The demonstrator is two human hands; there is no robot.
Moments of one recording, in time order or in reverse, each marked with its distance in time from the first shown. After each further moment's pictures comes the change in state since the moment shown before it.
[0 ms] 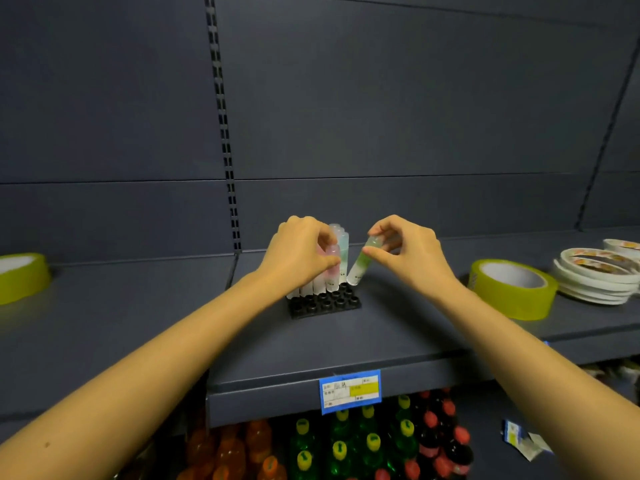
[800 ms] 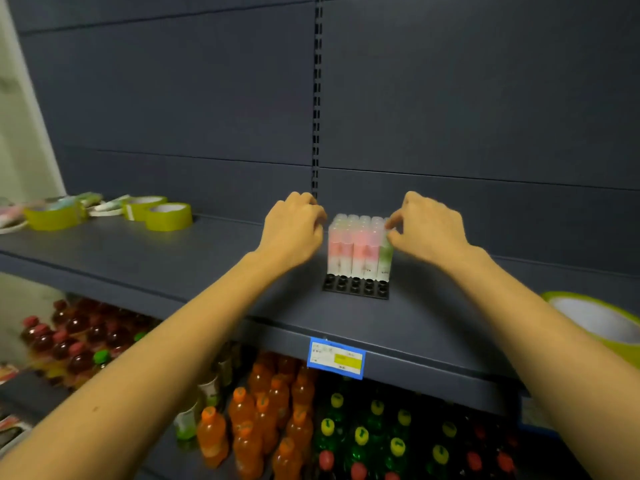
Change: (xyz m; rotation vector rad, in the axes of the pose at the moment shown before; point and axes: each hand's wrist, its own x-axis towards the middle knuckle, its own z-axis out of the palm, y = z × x) left_hand -0.034 0.012 -0.023 0.564 0.151 -0.281; right_hand 0.047 -0.007 -0.002 -0.438 -0.233 -0.353
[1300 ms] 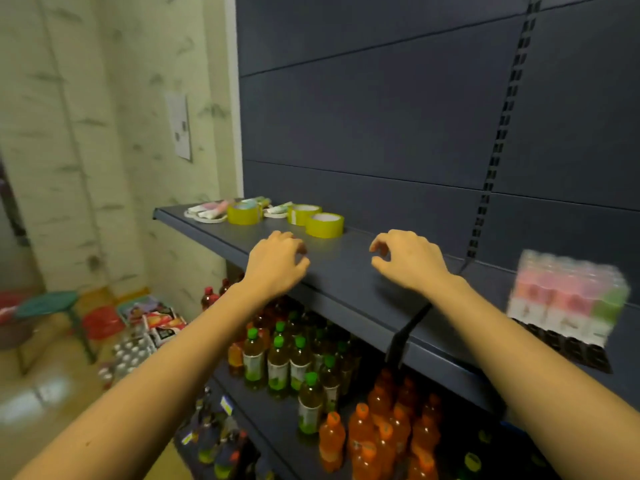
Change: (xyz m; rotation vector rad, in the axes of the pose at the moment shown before) left_hand -0.129 -0.194 -0.076 0.229 -0.111 -0.469; right_hand 0.037 -0.228 0.062 0.330 -0.155 -0.417
